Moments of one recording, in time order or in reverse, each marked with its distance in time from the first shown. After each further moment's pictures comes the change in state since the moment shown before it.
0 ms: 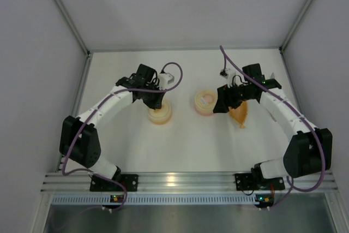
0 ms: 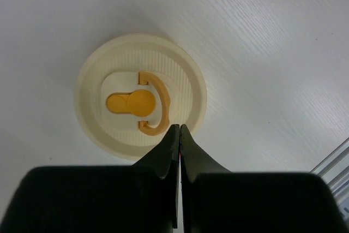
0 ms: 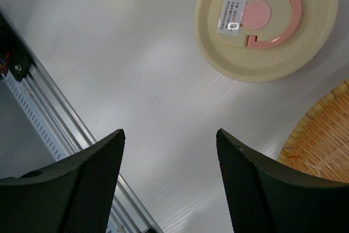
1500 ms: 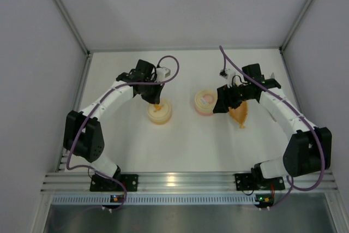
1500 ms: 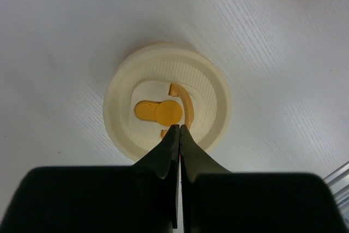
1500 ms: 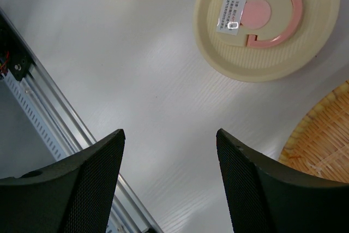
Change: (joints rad) left arm 0.042 0.070 0.067 0.002 -0.051 -0.097; right arm 0.000 0.008 0.000 0.000 0.000 0.000
